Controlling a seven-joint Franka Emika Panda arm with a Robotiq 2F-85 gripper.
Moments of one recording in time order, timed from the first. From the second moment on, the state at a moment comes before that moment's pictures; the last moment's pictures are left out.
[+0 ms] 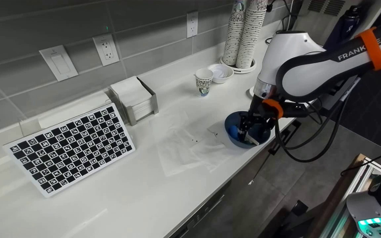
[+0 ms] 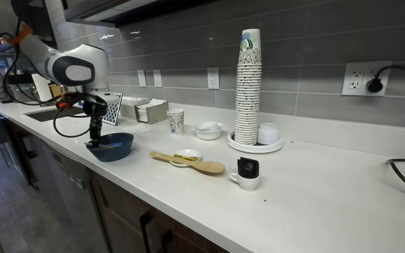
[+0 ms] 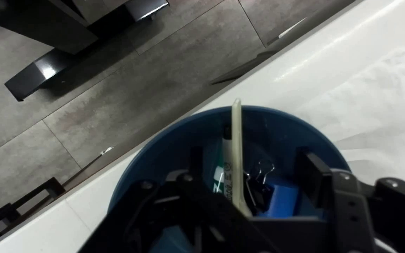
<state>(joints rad) 0.07 -0.05 0.21 -2.48 0.30 2.36 0.64</state>
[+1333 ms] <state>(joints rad) 0.08 -0.03 0.18 -2.39 0.41 2.25 0.65</state>
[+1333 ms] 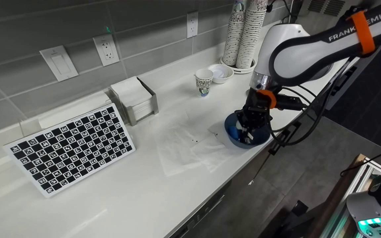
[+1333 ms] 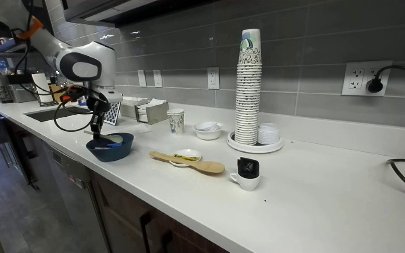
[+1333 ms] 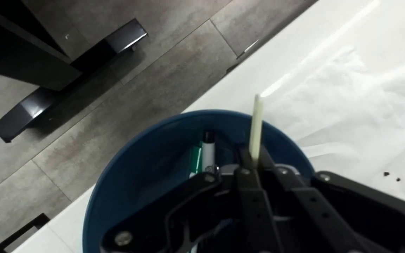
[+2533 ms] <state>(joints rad) 0.03 0.04 0.03 -2.14 0.80 2.11 0.81</state>
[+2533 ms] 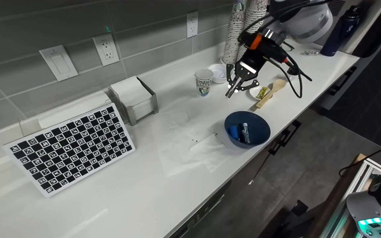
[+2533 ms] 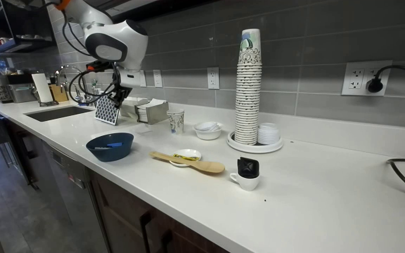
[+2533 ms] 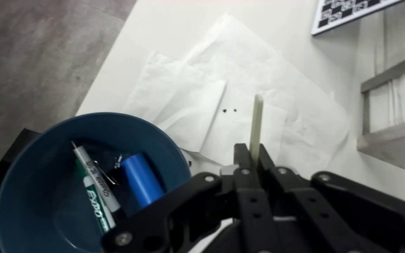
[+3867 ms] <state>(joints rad) 0.02 0.29 0.00 -1.83 1.08 2.35 1.01</state>
